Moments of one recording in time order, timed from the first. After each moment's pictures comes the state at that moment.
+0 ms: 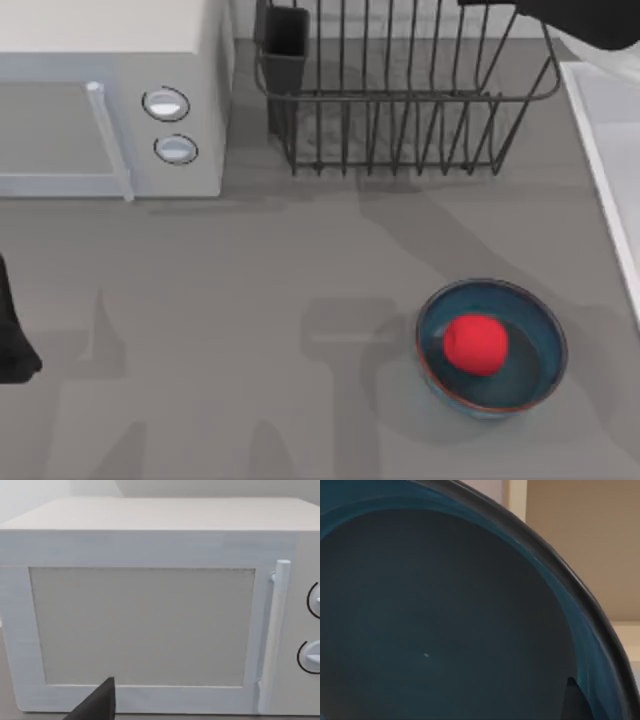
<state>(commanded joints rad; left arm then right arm) 0.00 0.00 0.00 0.00 0.00 0.00 0.79 1.67 1.65 -0.01 0.82 0.02</state>
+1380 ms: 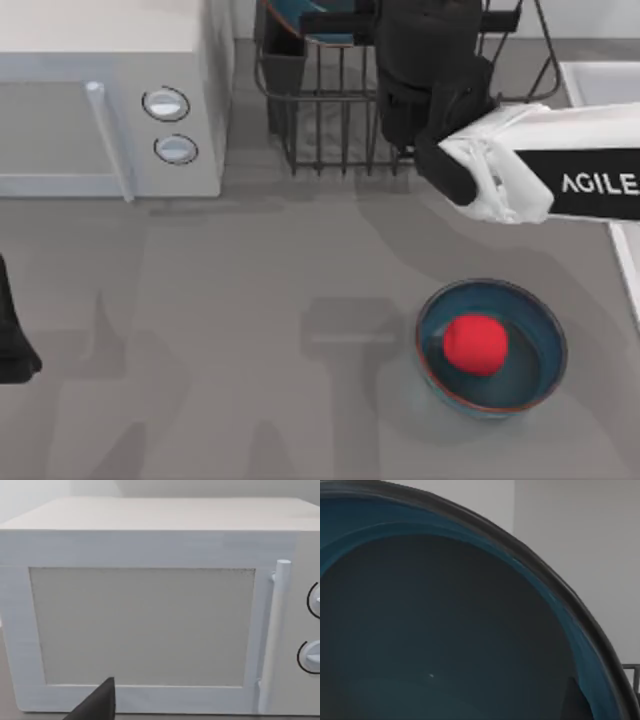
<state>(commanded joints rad) 0.00 0.00 0.00 0.00 0.00 0.00 0.63 2.04 1.33 0.70 0.67 0.02</state>
